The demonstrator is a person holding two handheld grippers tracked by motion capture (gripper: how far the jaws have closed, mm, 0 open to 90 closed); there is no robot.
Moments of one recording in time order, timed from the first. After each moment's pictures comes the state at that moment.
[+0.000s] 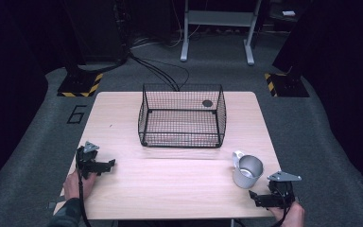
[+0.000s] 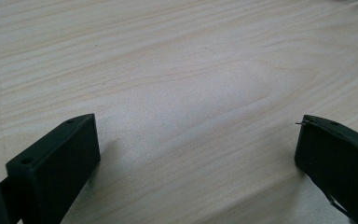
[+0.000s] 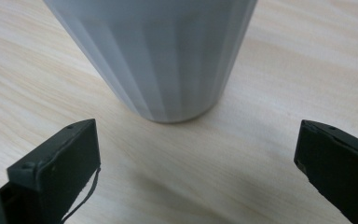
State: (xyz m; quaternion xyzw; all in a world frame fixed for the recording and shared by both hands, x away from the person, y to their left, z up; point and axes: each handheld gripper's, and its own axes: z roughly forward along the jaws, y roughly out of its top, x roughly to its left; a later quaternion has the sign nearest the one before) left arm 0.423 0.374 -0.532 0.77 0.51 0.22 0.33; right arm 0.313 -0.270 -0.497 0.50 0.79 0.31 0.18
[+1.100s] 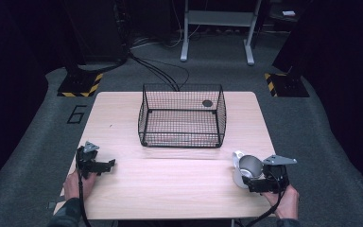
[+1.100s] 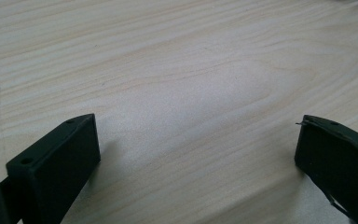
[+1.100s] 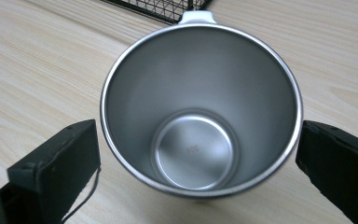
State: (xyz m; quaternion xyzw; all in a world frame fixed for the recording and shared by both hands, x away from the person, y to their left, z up) left arm 0.423 0.374 -0.532 0.77 0.51 0.22 0.33; right arm 0.340 -0.242 -0.448 0.48 0.79 0.33 0.18
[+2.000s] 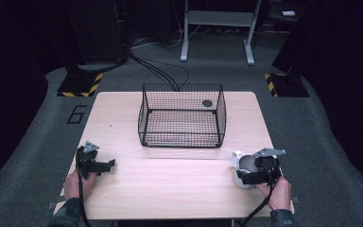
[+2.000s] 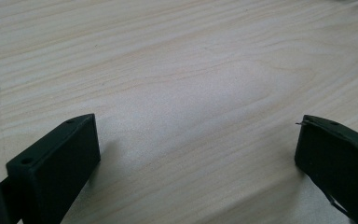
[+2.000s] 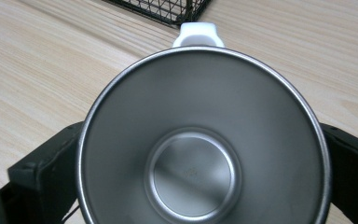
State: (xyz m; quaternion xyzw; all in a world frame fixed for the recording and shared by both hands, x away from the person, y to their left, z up) left arm 0.424 0.375 -0.532 0.77 0.51 0.22 0.33; right arm 0.366 -0.227 -0.452 0.49 0.80 0.31 0.17
